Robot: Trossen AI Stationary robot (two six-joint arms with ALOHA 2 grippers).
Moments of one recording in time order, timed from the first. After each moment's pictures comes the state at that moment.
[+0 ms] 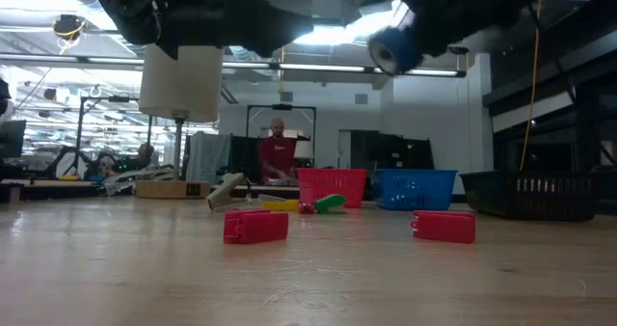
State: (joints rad) left arm 0.29 1.41 0.66 0.80 0.30 0.19; right arm -0.30 1.21 0.82 -0.16 -0.43 -0.27
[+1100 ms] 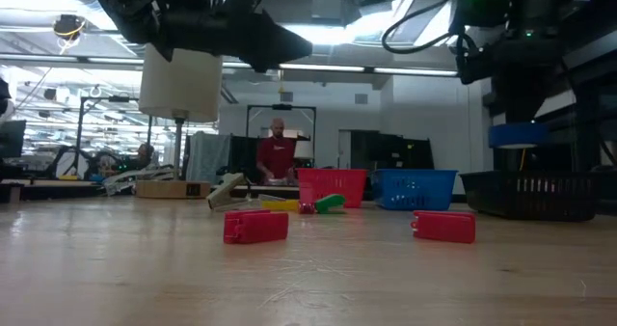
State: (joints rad) left arm 0.28 1.41 0.66 0.68 0.21 0.14; right arm -0.18 1.15 0.82 -1.04 0.01 0.37
